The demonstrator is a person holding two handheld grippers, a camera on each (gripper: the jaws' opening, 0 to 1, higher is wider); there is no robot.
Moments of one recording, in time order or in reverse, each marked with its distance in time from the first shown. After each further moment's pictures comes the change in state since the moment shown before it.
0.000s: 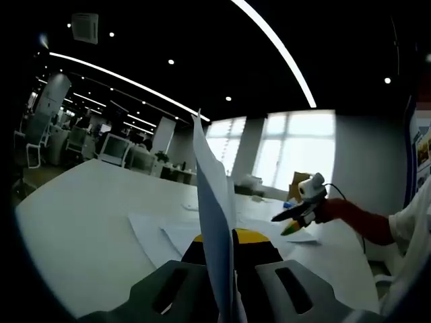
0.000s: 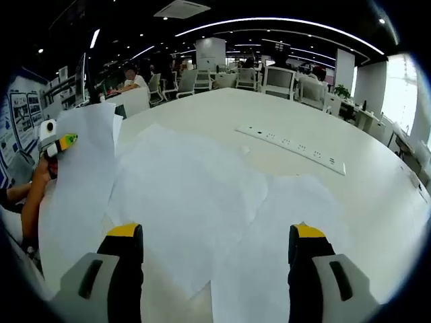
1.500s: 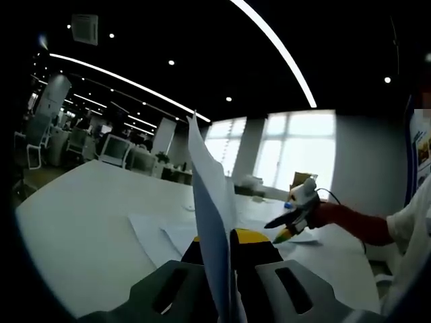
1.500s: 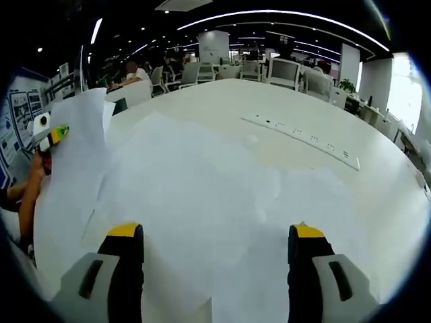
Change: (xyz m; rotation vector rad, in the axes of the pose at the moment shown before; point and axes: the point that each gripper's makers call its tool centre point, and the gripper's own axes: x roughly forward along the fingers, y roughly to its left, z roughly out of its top) left arm -0.001 -0.001 0.000 0.004 -0.003 0.006; right arm 0.030 0.003 -0.011 -0.003 0.046 0.028
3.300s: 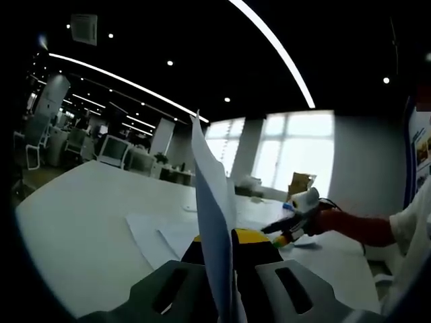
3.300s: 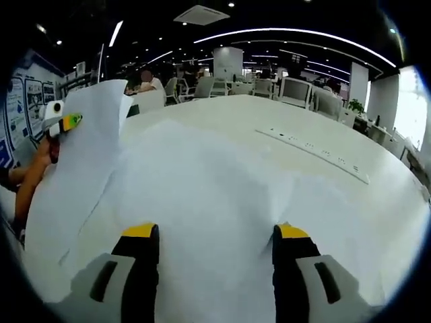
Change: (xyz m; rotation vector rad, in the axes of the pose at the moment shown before) left arm 0.001 -0.002 0.002 0.000 -0.004 -0.011; right arm 0.011 0.013 0.001 -0.075 -0.126 0.033
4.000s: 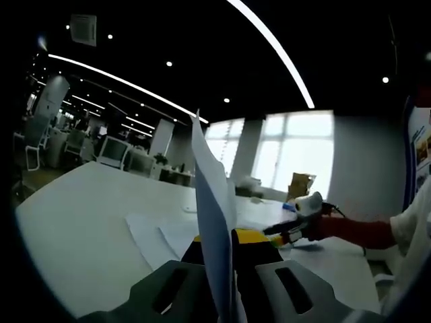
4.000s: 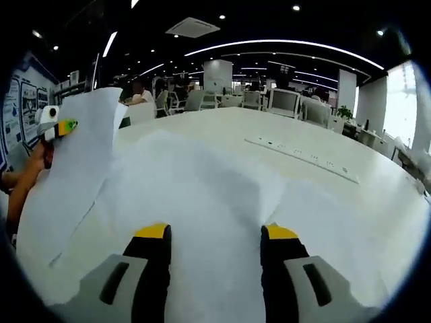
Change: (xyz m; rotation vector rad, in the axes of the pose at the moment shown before) left arm 0.001 0.000 0.001 0.006 -0.004 -0.003; right arm -0.002 -0.005 0.002 -0.008 -0.109 -0.077
